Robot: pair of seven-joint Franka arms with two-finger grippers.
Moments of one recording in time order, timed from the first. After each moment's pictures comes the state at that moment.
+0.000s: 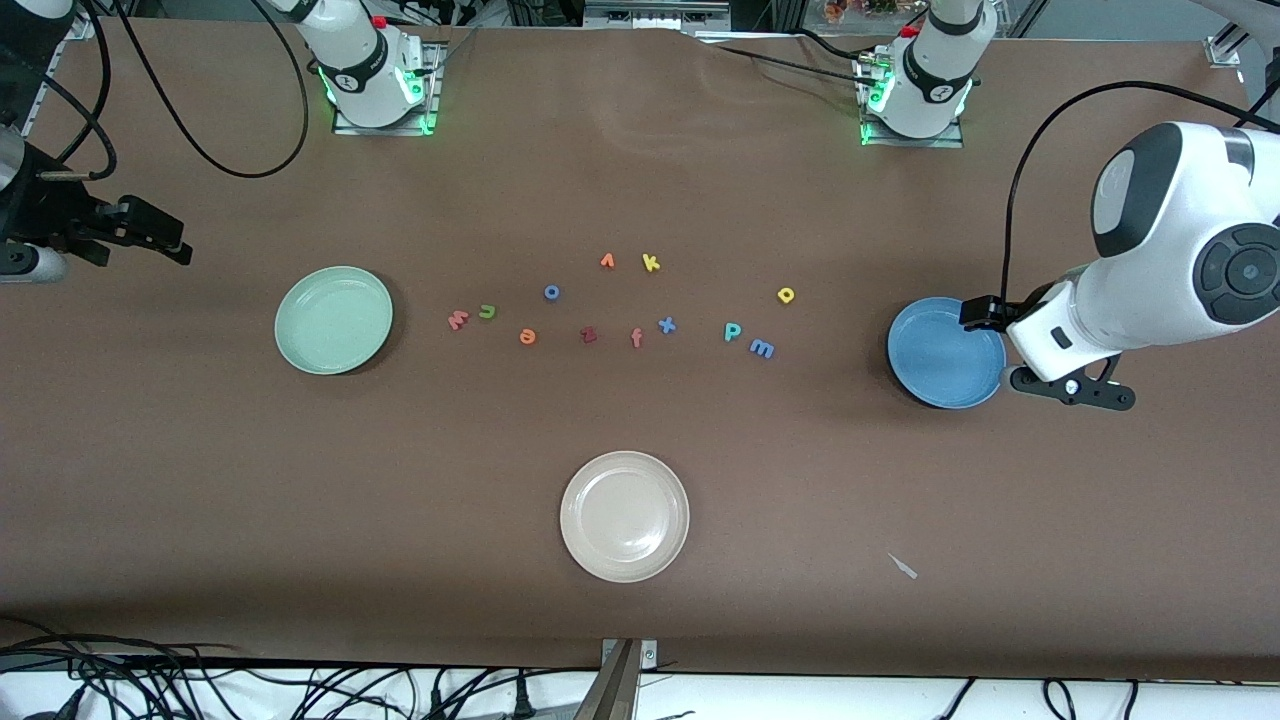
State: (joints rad) left arm 0.07 0.31 -0.21 -1.56 0.07 1.60 0.03; right arm 0.03 0.00 -0.05 -1.67 0.03 1.66 -0.04
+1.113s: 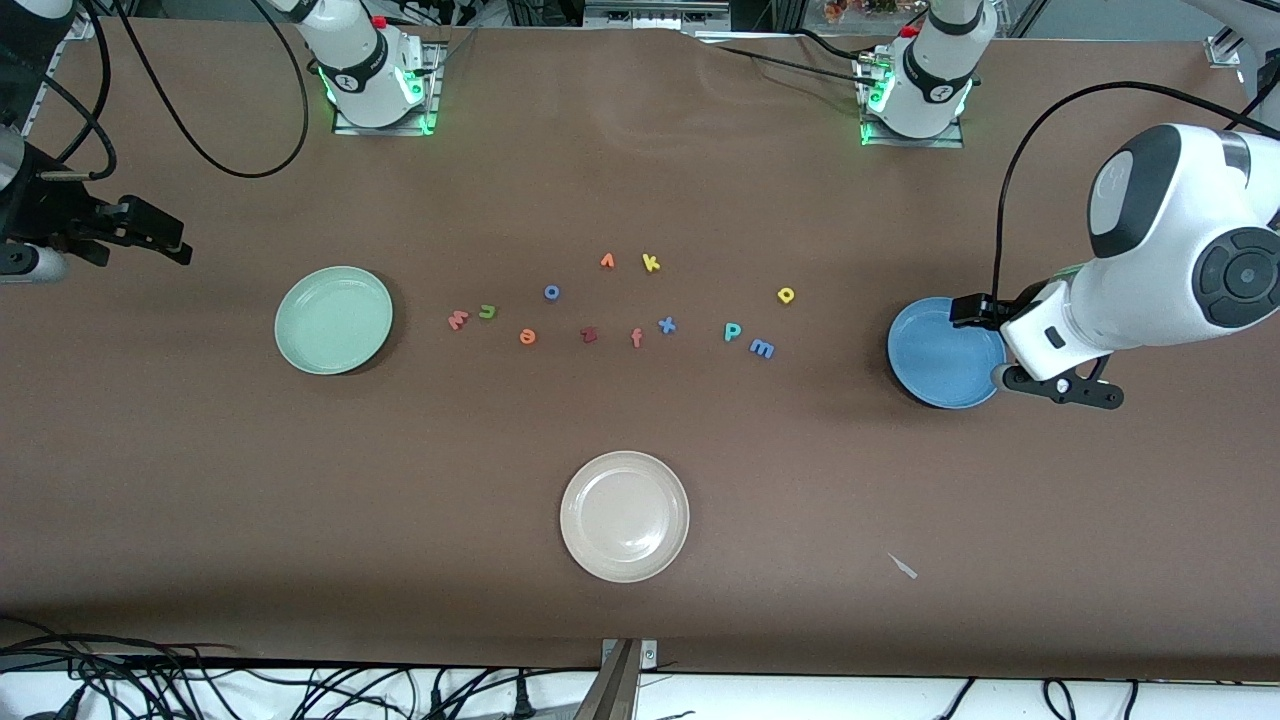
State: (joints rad) left arm 0.07 0.31 -0.21 -1.57 0.03 1.60 0.03; right arm 0.03 0.00 -0.05 -1.67 0.03 1.66 -0.04
